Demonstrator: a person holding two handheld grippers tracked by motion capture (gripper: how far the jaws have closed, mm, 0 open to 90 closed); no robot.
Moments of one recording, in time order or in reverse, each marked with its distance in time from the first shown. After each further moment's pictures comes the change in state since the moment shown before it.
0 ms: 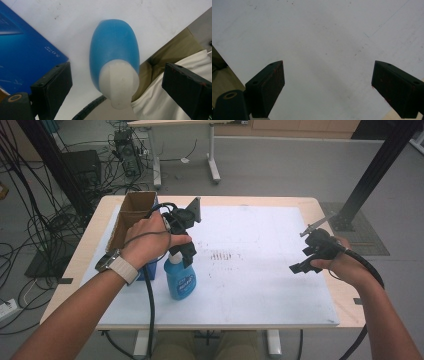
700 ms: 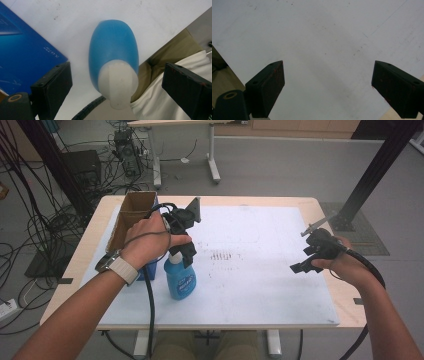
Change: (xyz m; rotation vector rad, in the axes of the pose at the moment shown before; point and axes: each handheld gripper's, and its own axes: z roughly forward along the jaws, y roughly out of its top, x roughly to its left) left arm 0.000 -0.001 0.000 -0.005 -0.003 -0.001; right arm 0.000 -0.001 -0.003 -0.003 -0.004 0.003
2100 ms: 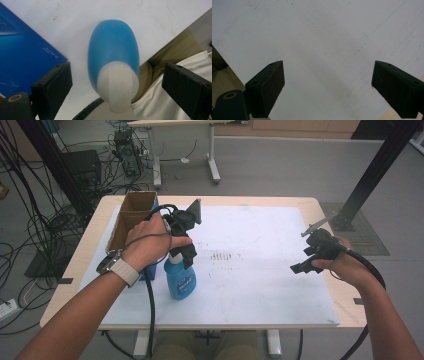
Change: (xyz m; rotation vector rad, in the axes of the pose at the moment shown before) left arm -0.001 -0.001 0.003 -0.003 0.004 0.000; right arm 0.000 -0.001 0.000 0.000 -0.001 0.000
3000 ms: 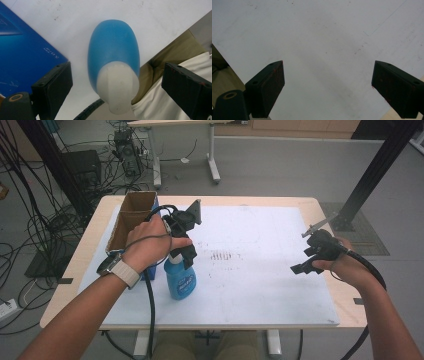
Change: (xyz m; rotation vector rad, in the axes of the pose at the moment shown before) left arm -0.002 -0.002 0.002 -0.008 0.008 -0.002; right arm -0.001 -0.003 0.001 -0.005 0.004 0.004
